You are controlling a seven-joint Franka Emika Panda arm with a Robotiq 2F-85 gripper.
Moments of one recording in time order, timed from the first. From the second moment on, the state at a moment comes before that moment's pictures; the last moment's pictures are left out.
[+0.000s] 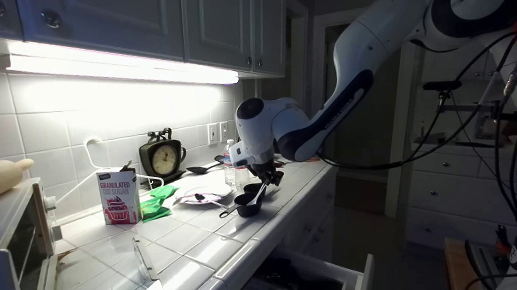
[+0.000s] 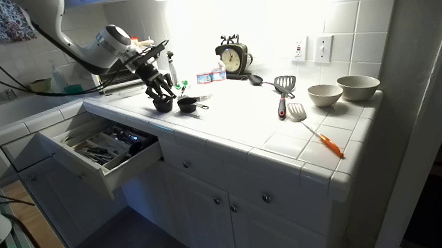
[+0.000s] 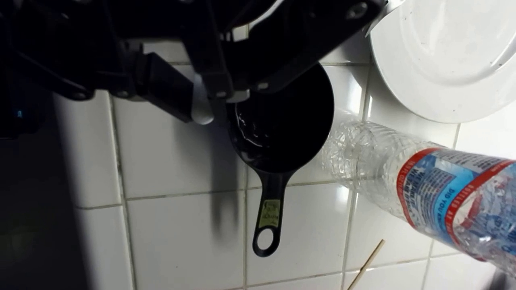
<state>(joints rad) 0.07 0.44 0.09 -1.87 -0.99 2.22 -0.74</state>
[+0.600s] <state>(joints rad) 0.07 0.44 0.09 -1.85 -0.93 2.22 -0.72</state>
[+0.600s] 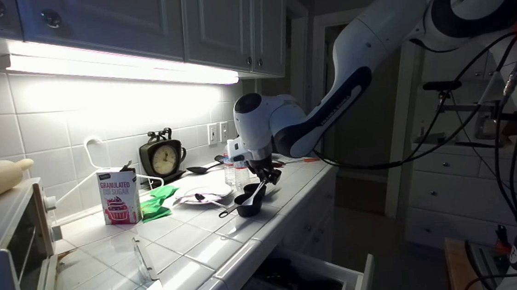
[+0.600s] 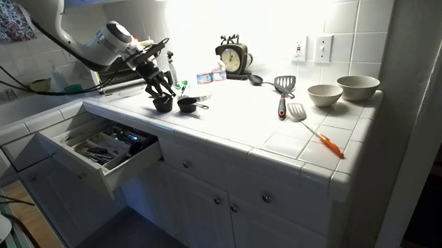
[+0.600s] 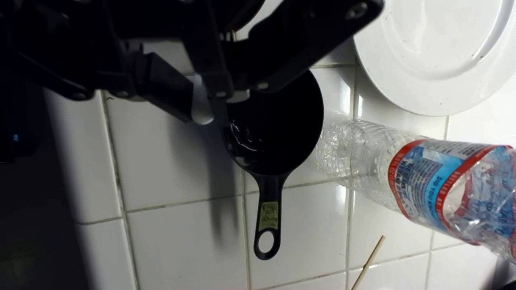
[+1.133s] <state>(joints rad) 0.07 0.44 0.09 -1.84 -0.88 2.22 -0.71</state>
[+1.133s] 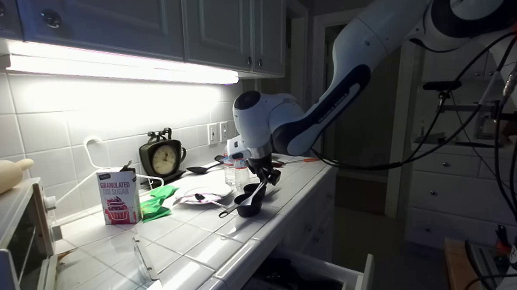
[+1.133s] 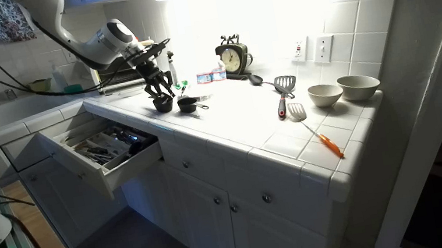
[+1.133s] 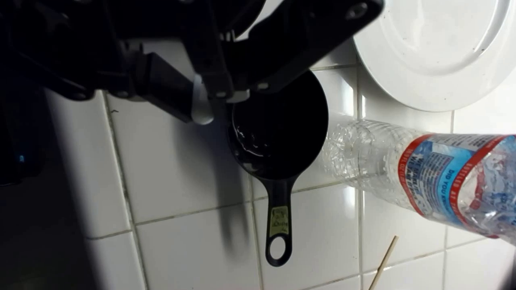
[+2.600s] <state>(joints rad) 0.01 0.39 0.08 -1.81 -0.70 2.22 -0.72</state>
